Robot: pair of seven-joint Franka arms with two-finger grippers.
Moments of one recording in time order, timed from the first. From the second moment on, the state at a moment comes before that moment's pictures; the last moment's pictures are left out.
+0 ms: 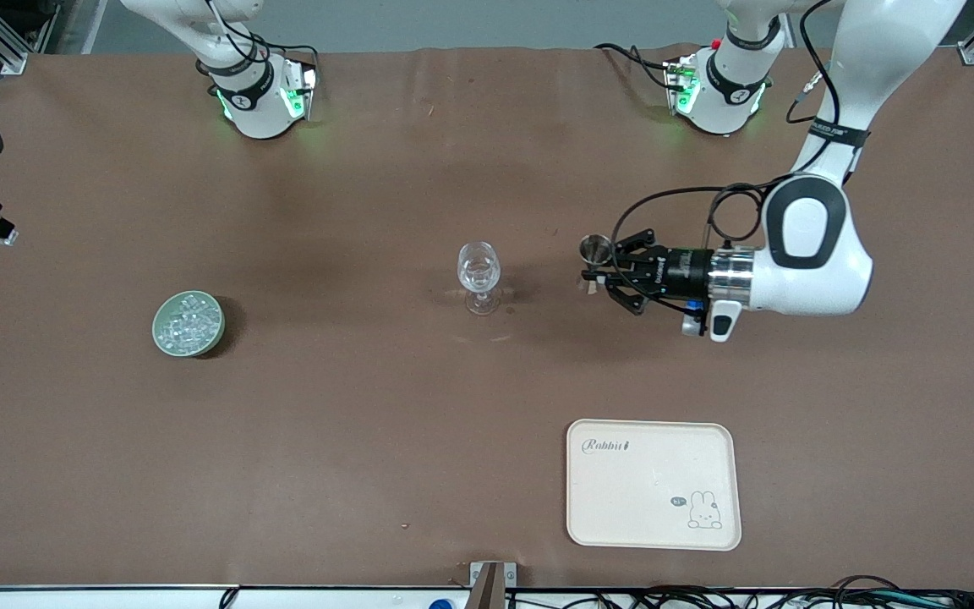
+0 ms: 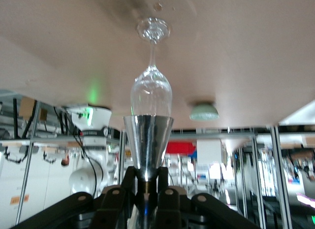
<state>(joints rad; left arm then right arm) 0.03 0.34 -0.36 -1.93 -1.14 1.93 -0.99 -0.11 -0.10 -0.07 -1.69 0.02 1.65 0.05</state>
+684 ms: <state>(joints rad) 0.02 0.37 -0.56 -1.96 -1.02 2.22 -1.06 -0.06 -0.06 -0.08 -1.57 0.02 1.59 0.05</state>
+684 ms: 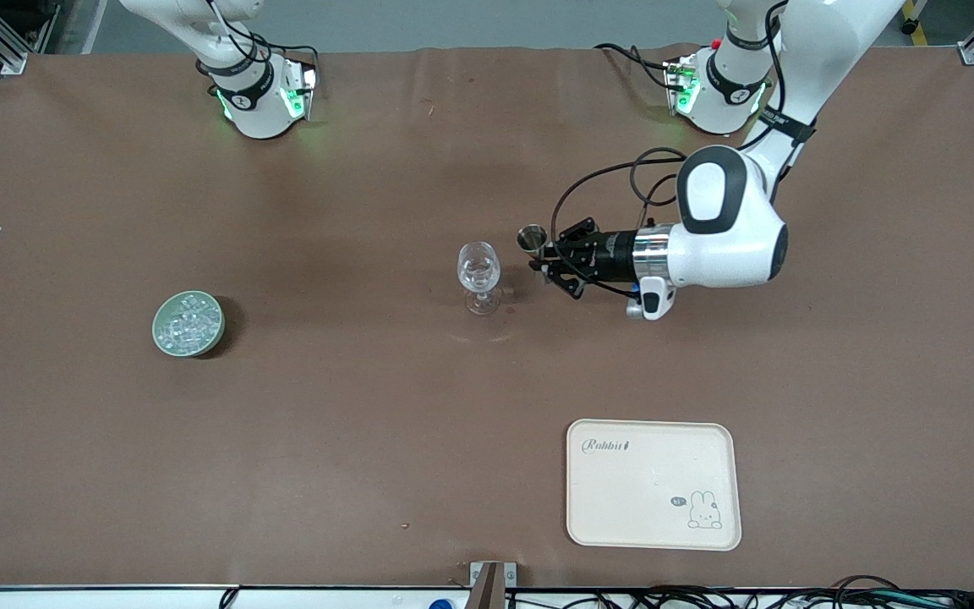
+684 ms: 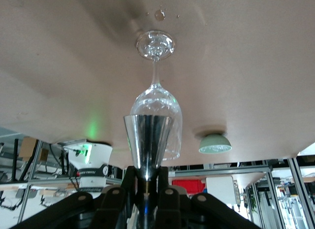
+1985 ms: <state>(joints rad) -0.01 0.50 -0.70 -1.84 -0.38 2.40 -1.55 -0.05 -0.05 -0.08 -1.56 0.02 1.56 0.05</state>
